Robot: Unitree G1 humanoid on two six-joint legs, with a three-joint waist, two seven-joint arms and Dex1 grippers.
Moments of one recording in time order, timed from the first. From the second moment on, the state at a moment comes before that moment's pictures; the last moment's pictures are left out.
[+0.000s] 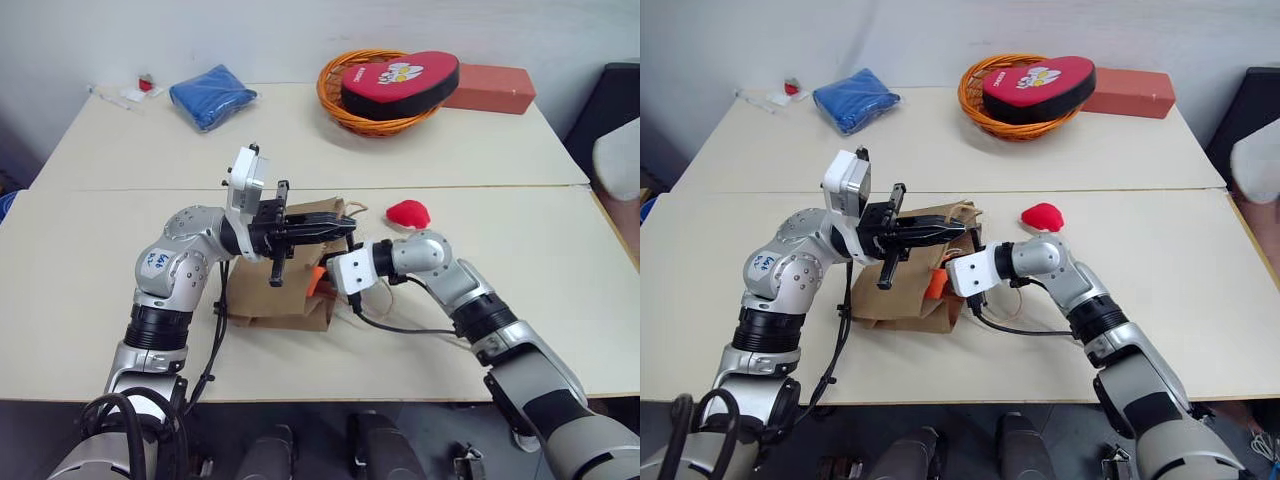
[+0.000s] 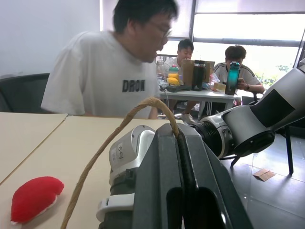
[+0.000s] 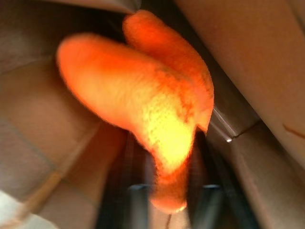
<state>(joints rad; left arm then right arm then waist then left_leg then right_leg) -0.72 0.40 -0.02 0.02 -0.66 0.47 -1.19 -0.82 -0.38 0.43 0.51 -0.13 -0.56 1.03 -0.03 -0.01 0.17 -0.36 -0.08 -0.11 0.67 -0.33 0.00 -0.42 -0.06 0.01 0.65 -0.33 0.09</state>
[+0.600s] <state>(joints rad) -0.65 0.46 0.00 -0.05 -0.66 0.48 -1.18 -0.30 -0.75 -0.06 0.07 0.38 -0.20 1.15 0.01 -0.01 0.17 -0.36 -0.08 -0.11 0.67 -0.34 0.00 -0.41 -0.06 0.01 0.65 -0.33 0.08</state>
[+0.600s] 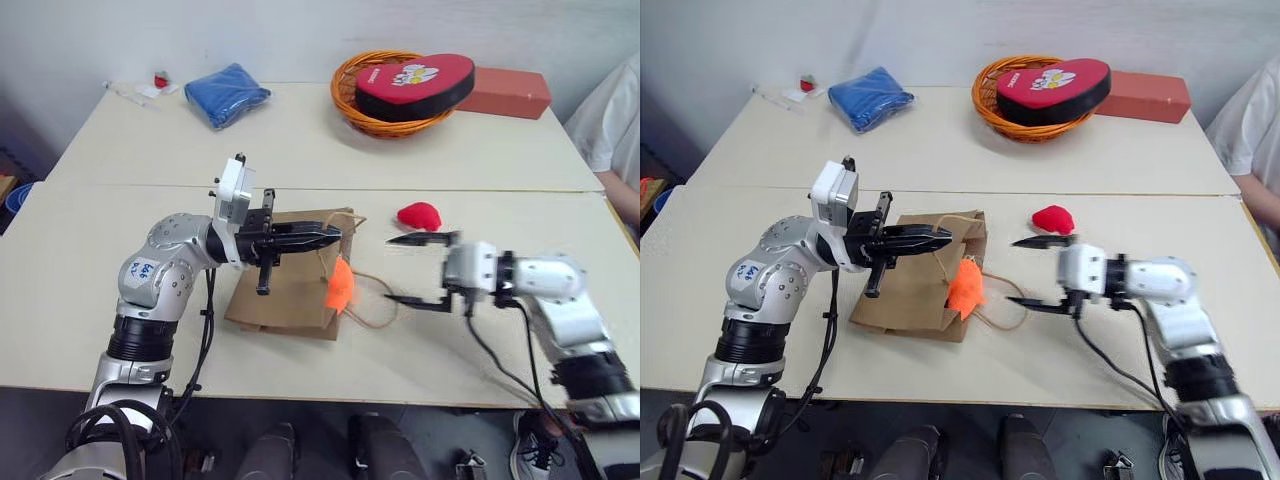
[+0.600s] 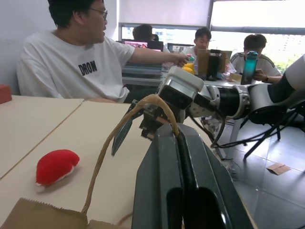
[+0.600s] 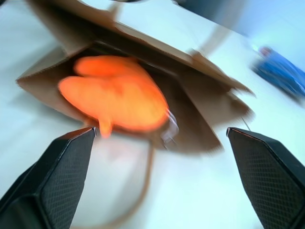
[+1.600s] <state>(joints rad) -0.65 0.47 0.01 -0.08 -0.66 0.49 -1.14 -0.93 -0.61 0.11 0.82 0.03 0.05 0.89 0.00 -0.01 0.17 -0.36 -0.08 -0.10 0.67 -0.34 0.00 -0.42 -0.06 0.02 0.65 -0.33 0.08</state>
